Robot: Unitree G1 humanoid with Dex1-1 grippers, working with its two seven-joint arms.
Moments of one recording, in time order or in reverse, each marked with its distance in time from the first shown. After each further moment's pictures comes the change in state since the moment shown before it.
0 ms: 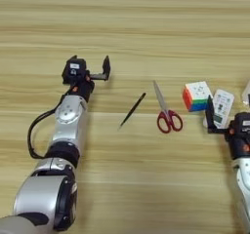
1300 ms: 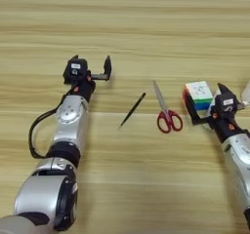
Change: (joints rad) left arm -0.001 -0.005 -0.007 0.005 0.000 -0.007 -0.001; right arm -0.142 -0.045 0.033 -0.025 0.095 0.310 0.204
